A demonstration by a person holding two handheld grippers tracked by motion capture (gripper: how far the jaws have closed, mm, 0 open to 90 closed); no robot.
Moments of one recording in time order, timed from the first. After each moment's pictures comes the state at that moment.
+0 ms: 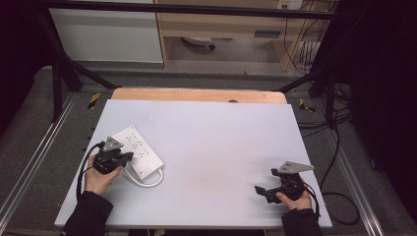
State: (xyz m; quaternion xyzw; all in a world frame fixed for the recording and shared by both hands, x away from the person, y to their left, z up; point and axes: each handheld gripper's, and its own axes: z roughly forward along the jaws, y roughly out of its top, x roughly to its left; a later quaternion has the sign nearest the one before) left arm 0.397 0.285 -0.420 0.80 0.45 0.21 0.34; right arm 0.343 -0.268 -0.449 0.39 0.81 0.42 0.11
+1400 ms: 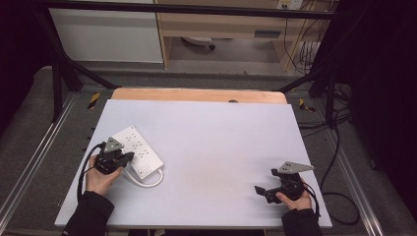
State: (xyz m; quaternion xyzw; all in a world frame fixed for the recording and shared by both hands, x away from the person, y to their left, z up) left arm 0.399 0.285 -0.426 0.81 0.44 0.22 0.34; right arm 0.343 -0.268 -0.449 0.39 0.81 0.42 0.11
